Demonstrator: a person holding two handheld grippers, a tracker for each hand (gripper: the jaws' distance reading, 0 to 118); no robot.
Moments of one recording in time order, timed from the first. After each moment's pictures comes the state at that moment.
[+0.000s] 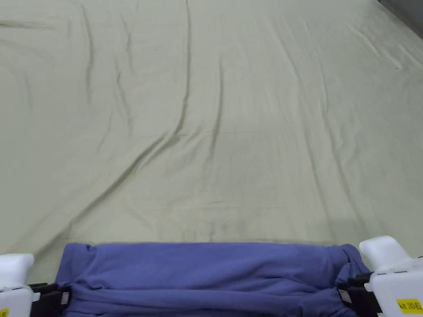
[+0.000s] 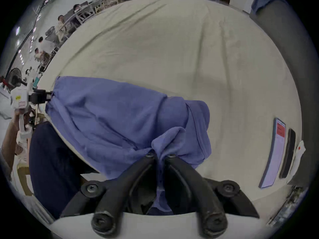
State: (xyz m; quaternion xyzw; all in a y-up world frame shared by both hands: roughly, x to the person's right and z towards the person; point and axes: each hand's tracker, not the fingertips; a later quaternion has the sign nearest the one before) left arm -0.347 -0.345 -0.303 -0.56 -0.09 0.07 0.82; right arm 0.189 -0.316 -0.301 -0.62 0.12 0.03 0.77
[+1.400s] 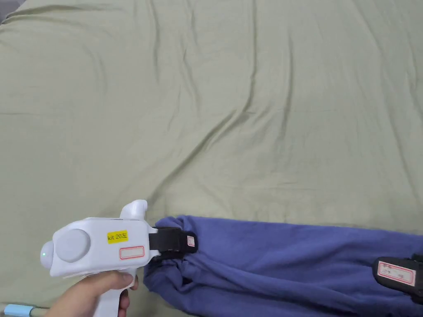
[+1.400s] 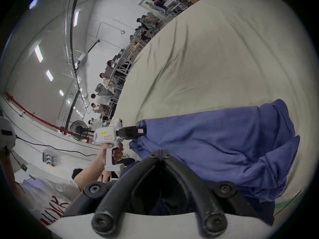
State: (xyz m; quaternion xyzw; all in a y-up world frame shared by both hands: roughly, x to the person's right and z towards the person) left arm -0.372 -0.402 -0.359 -0.55 -0.19 0.30 0.75; right arm 0.176 -0.294 -0.271 -0.49 0.29 -0.31 0.76
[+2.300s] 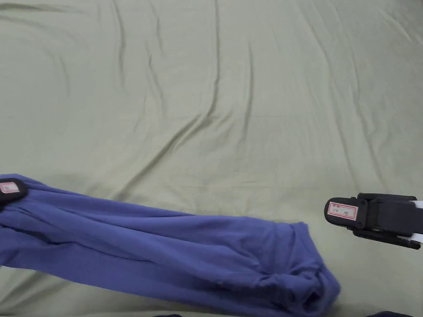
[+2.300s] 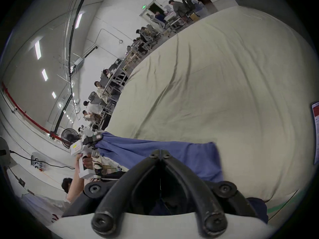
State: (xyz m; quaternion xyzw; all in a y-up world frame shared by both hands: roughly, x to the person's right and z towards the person) left arm -0.515 -0.248 -0.297 -0.37 -0.08 0.43 0.82; right arm 0.143 -0.227 -0.282 -0.45 0.24 -0.28 0.82
